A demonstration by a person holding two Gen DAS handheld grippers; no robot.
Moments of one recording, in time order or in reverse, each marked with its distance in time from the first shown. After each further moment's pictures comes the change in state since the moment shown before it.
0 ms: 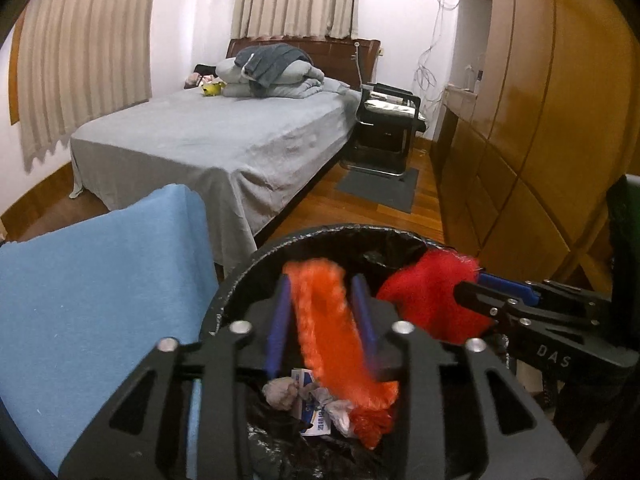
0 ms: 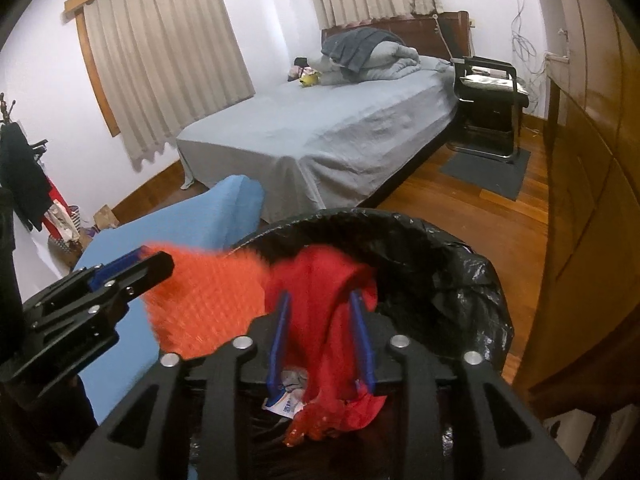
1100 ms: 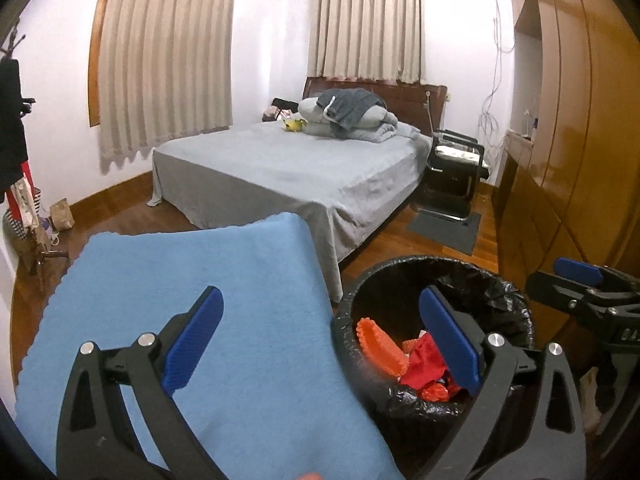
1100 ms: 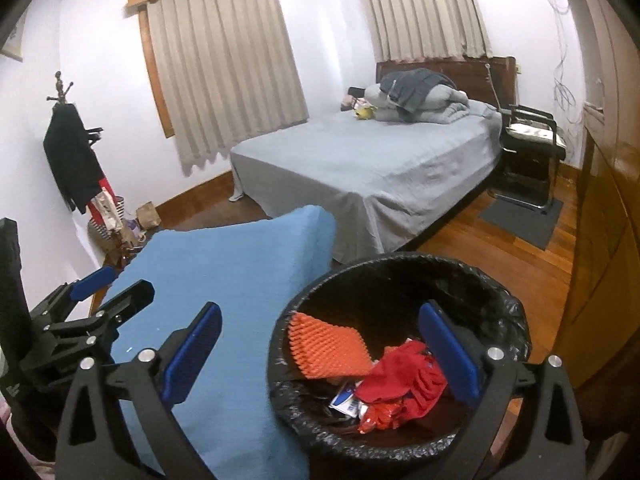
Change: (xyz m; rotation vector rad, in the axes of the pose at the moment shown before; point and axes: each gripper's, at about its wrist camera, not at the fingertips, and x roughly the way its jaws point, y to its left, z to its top) left arm -0.163 0.058 -0.022 -0.092 -0.155 0.247; right arm -0.091 0.093 0.003 -0.135 -0.105 0.129
